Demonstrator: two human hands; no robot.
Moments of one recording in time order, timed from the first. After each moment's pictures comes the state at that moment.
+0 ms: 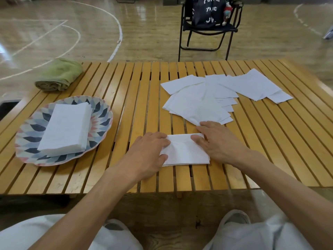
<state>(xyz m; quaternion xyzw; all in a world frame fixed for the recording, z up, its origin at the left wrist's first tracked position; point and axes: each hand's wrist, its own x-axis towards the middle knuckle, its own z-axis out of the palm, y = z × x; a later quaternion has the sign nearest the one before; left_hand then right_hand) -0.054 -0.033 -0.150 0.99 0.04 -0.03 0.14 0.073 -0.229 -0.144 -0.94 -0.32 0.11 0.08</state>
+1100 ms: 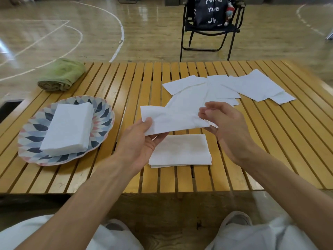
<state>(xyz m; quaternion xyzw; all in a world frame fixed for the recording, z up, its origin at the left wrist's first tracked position) -0.048 -0.036 -0.116 0.37 0.25 0.12 0.88 0.061 -0.226 -0.112 -0.68 -0.13 0.15 0.71</state>
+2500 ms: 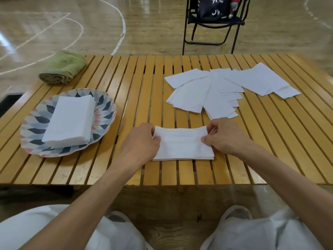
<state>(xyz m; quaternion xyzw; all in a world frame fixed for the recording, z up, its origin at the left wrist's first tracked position) -0.051 -0.026 -0.151 0.93 0.26 0.05 0.25 0.066 -0.227 -0.132 -0.93 -0.15 0.19 0.29</state>
